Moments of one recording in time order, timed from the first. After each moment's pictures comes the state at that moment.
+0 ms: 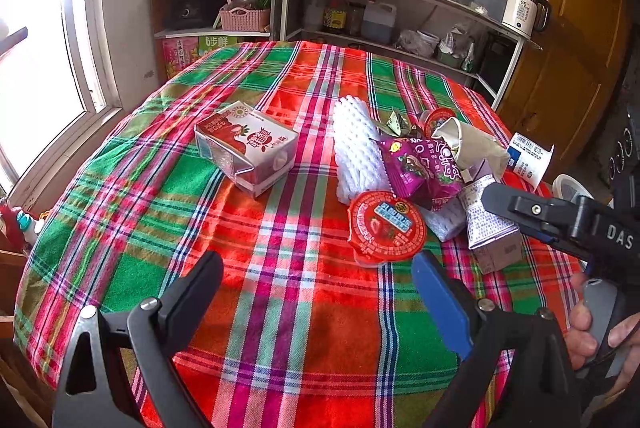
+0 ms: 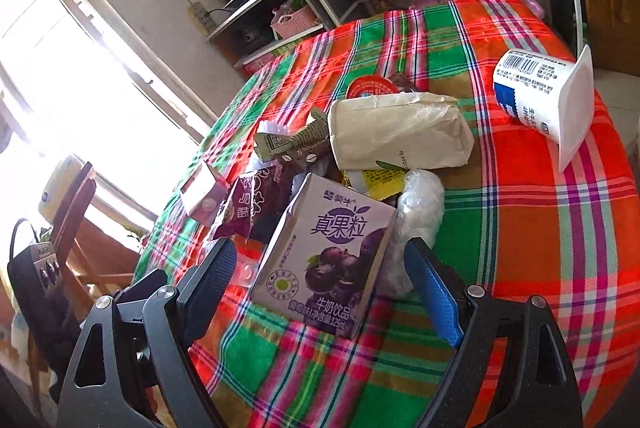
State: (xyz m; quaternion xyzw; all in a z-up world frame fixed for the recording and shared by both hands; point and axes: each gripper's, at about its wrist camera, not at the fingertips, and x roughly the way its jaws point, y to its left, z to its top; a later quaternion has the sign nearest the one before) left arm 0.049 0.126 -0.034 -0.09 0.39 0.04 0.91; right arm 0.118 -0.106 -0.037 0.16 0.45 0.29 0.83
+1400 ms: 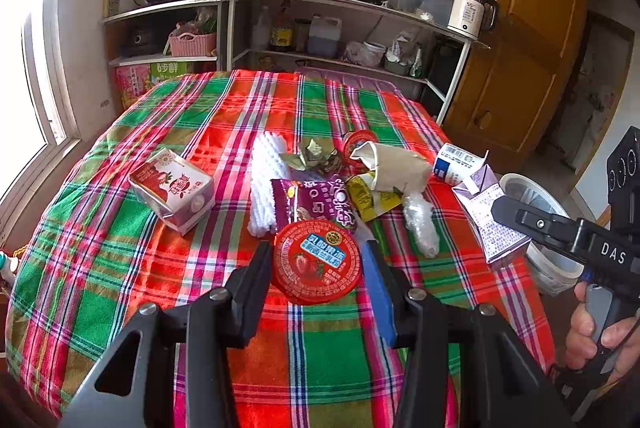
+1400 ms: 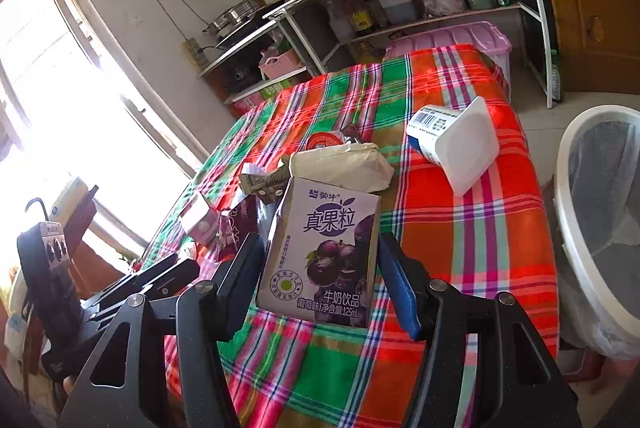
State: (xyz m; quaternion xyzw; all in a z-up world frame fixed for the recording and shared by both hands) left arm 0.049 0.083 0.003 -0.07 0.36 -0.04 0.93; right arm 0.083 -0.178 0.001 0.16 0.39 0.25 0.87
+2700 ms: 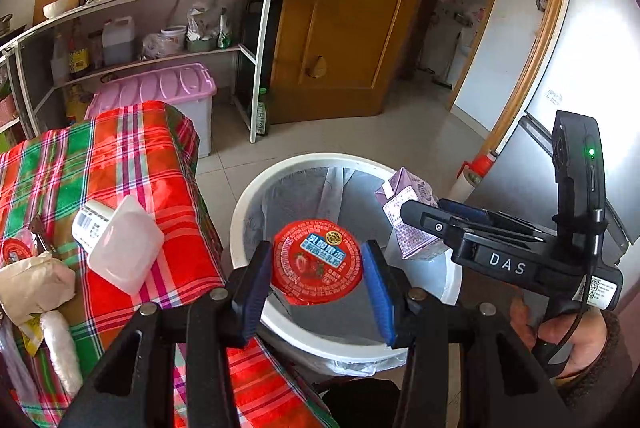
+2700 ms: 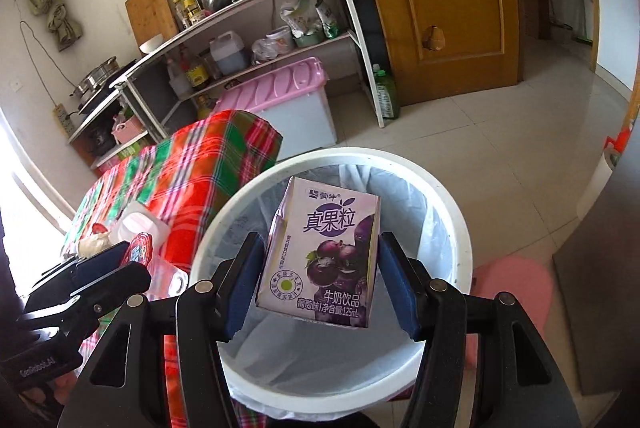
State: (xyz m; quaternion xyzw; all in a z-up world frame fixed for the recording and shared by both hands) left arm 0.132 -0.207 0.013 0.01 0.39 -0.30 0.87; right arm 0.101 -0.419 -0.006 0.16 0.38 0.00 0.91
